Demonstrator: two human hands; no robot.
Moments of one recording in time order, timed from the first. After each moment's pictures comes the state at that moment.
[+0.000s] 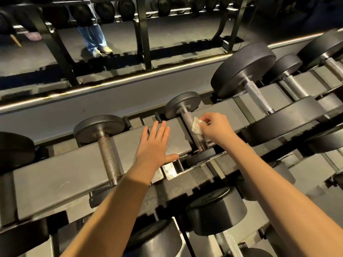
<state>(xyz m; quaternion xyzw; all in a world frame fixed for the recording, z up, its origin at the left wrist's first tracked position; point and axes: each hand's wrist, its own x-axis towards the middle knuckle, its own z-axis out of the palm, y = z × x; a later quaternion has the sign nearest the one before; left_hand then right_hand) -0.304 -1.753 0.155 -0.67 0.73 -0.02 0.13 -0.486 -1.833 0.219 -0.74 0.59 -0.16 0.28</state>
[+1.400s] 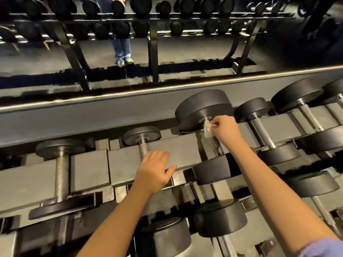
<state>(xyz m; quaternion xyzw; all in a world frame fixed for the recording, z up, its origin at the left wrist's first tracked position) -0.447 -1.796 0.201 -0.71 0.68 0.07 -0.17 -0.621 -1.994 0.272 -0.79 0.58 -0.10 0.16</state>
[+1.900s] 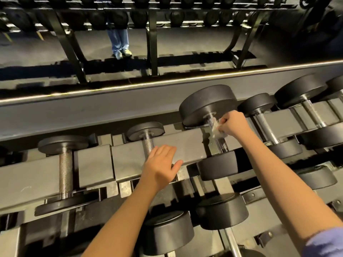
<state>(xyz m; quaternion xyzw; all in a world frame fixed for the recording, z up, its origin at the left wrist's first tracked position) -0.448 -1.797 0.204 -0.71 0.67 0.13 -0.19 -0.627 -1.996 0.280 -0.76 0.62 -0.05 0.16</state>
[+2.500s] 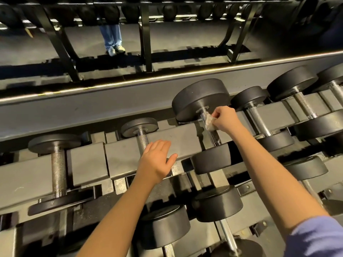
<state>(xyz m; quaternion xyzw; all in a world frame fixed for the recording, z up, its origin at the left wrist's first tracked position) -0.453 -1.800 0.201 -0.71 0.67 0.11 -0.21 -0.629 -1.991 0.284 -0.75 0.62 -0.08 0.20</state>
